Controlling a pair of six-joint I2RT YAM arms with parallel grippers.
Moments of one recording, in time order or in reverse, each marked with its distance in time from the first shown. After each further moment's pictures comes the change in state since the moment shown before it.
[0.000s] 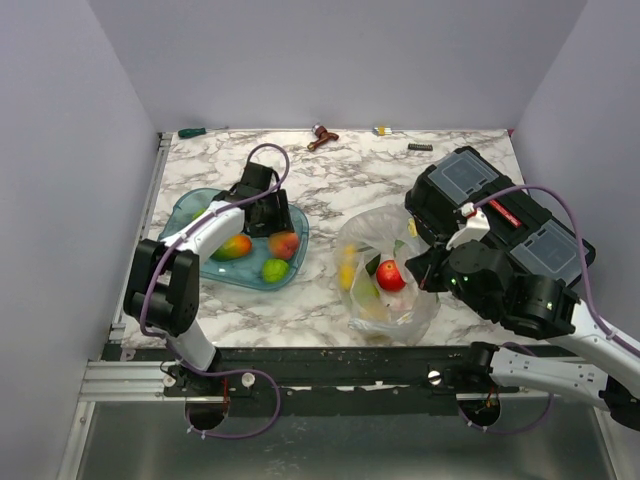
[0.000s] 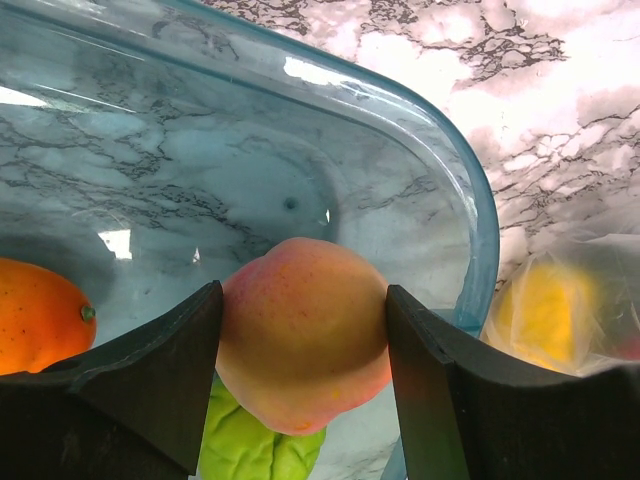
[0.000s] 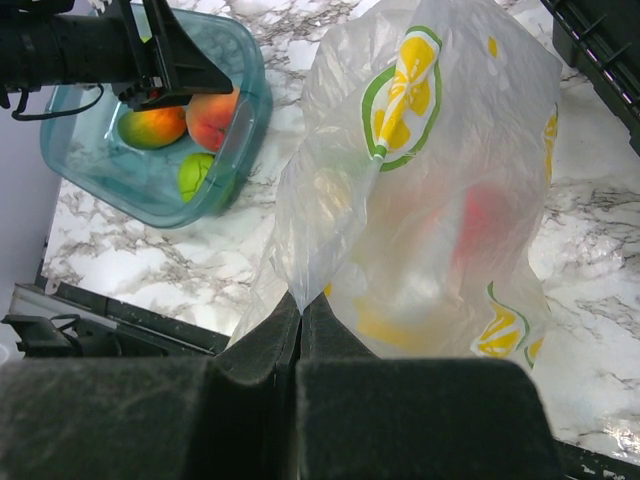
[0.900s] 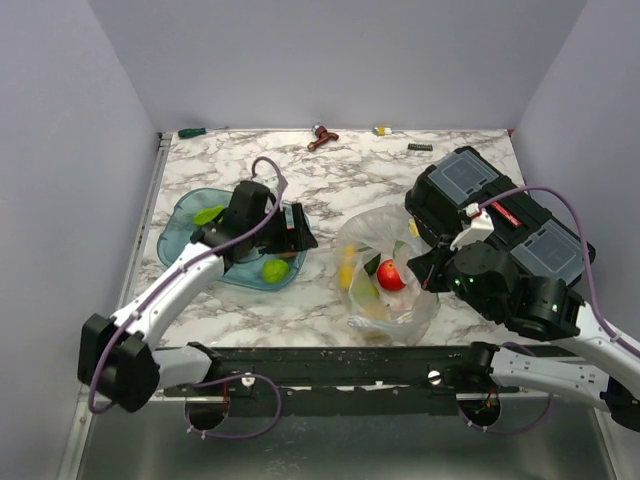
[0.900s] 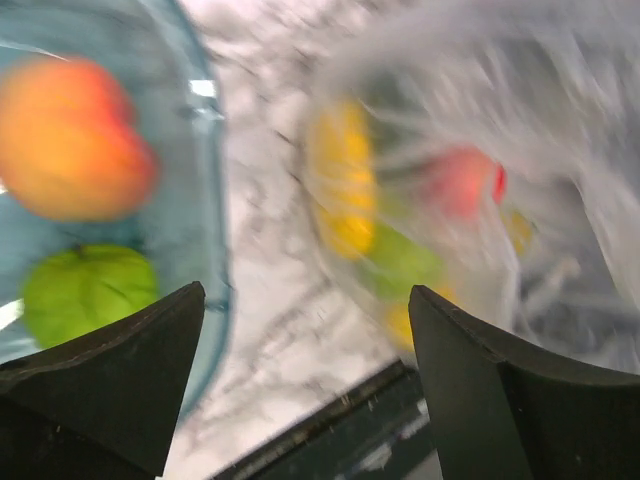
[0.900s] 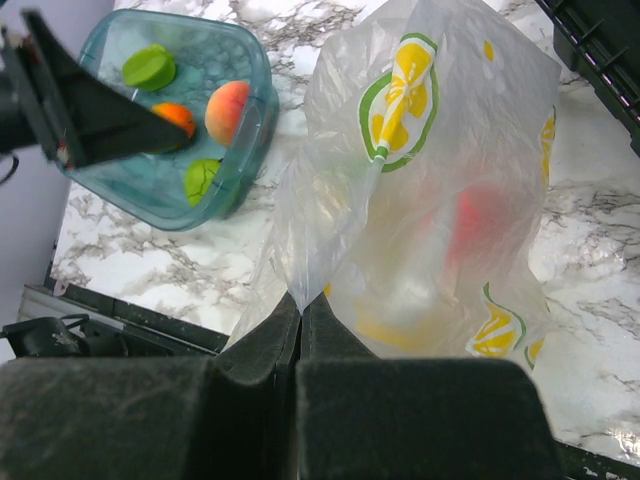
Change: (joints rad) left arm -0.088 -0.361 -0.135 -0.008 0.163 -0.040; right arm 0.000 -0.014 0.000 0.000 0.000 0.000
